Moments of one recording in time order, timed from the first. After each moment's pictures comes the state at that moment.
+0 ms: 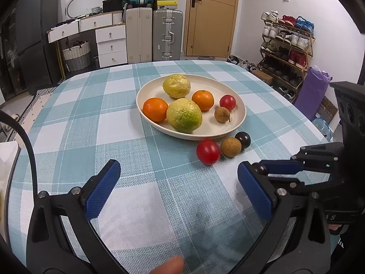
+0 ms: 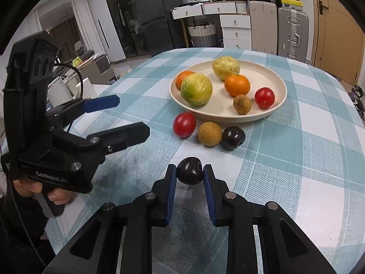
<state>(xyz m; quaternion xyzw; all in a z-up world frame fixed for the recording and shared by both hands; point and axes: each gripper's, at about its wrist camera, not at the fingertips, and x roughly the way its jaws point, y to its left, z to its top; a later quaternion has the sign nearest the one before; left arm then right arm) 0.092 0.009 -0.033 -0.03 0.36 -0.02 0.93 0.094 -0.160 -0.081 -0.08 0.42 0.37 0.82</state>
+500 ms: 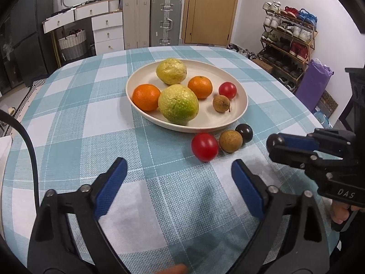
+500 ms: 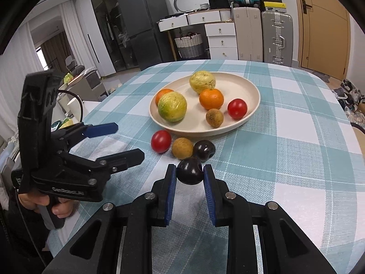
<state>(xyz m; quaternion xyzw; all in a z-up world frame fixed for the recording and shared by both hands) 0.115 0.000 -0.049 -0.04 0.40 -0.03 0.91 0.111 -0.186 -0.070 -0.05 0.40 0.34 0.85</state>
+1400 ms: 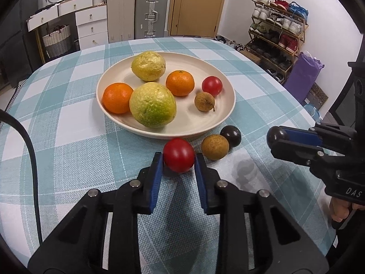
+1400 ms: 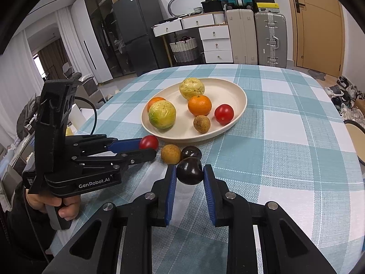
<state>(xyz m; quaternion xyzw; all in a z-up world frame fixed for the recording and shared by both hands) 0.142 -0.014 -0.057 -0.04 0.42 -0.08 0.90 0.116 -0.200 -0.063 -0.04 0.40 0.34 0.85</state>
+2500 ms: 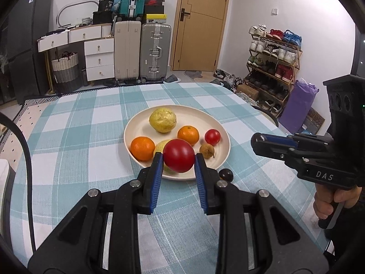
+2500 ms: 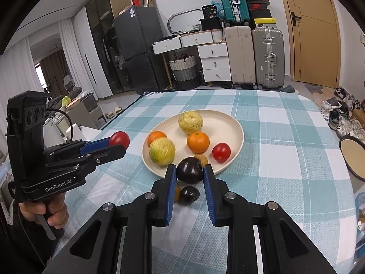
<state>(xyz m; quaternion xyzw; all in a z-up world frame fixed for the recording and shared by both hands) 0.110 0.014 0.013 -0.05 0.31 -0.07 0.95 0.135 -0.196 -0.029 -0.02 0.35 0.33 0.88</state>
